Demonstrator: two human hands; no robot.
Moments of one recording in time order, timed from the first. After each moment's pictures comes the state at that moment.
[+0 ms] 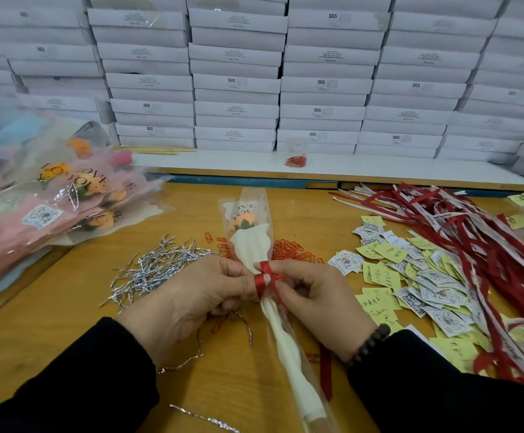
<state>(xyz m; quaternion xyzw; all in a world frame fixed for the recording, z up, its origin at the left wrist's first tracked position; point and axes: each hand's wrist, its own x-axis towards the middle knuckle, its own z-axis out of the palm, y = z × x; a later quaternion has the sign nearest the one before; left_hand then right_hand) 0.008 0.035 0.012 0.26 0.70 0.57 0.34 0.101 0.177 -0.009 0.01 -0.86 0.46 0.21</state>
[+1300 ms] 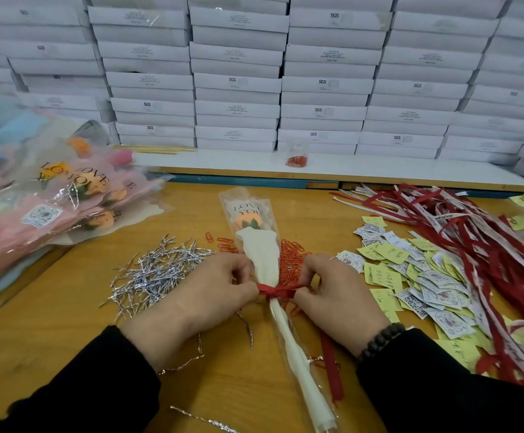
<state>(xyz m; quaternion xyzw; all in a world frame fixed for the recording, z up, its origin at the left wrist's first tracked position) 0.012 0.039 0.014 0.34 0.84 0.40 0.12 0.103 0.189 -0.005 -0.14 -0.93 0.28 0.19</state>
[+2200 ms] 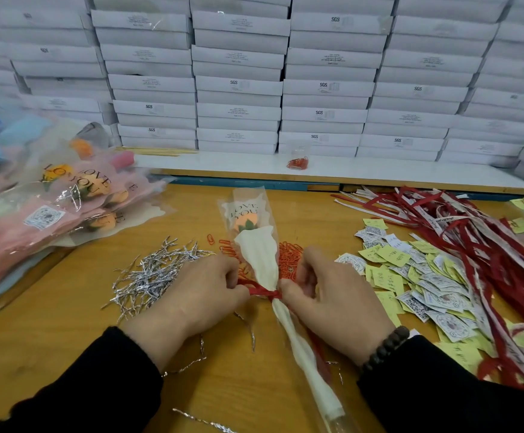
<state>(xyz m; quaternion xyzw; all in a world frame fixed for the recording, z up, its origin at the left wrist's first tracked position) -0.001 0.035 0.005 0.33 0.91 0.27 0.01 0.112 0.176 0.012 -0.11 -0.94 0.24 0.20</state>
